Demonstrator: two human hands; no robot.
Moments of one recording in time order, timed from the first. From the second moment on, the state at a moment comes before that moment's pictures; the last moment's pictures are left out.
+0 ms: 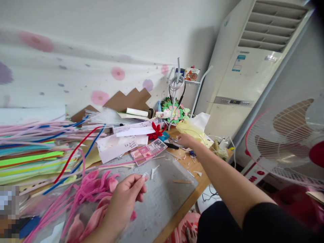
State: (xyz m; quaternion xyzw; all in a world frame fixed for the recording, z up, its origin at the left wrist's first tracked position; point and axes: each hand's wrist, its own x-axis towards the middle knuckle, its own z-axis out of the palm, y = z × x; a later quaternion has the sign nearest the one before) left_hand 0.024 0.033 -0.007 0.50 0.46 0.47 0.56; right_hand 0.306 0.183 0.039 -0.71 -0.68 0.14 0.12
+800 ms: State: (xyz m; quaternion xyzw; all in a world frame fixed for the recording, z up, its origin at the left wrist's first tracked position) left_hand 0.023 0.030 0.011 0.47 0.49 0.51 0.52; right_hand 0.255 -0.057 -0.010 -0.44 -0.71 0.48 0.27
